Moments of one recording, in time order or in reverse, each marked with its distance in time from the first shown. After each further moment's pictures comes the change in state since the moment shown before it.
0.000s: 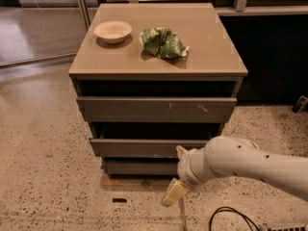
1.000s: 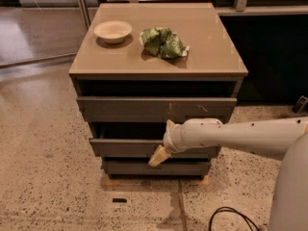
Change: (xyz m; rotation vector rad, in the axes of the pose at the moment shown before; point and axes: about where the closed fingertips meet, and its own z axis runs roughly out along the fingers) arm -0.034 -0.138 0.096 0.179 -0.055 0.005
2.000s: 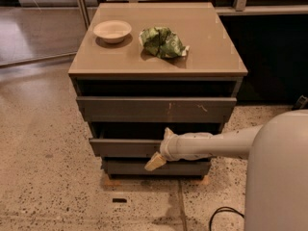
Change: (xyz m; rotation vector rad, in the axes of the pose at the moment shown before) arm 0.023 0.008 0.051 0.040 -0.040 0.066
